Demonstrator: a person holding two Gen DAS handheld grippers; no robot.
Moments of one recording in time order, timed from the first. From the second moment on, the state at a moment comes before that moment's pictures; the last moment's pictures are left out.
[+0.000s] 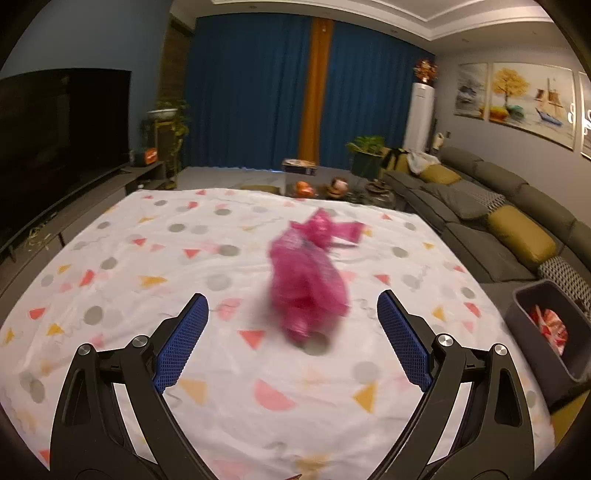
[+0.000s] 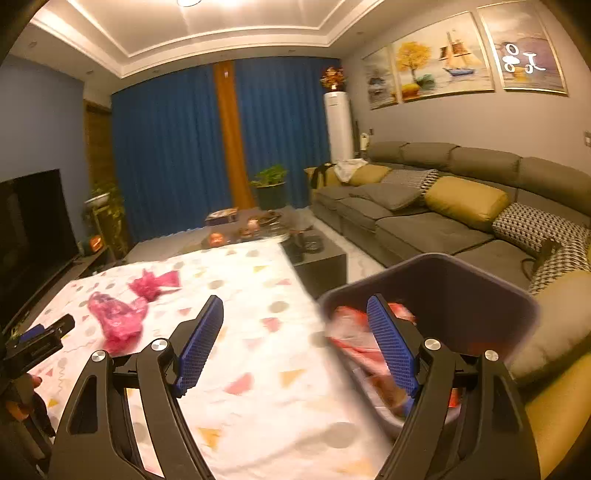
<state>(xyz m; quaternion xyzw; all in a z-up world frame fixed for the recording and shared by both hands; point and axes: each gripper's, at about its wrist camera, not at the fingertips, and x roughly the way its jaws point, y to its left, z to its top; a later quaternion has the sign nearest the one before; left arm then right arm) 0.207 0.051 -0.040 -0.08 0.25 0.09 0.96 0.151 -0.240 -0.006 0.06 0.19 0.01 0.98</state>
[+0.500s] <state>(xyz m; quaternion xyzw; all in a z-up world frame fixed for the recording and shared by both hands) 0.293 0.074 -0.070 -0.11 0.31 0.04 0.94 0.200 -0.154 -0.013 0.01 0.21 0.08 0.97</state>
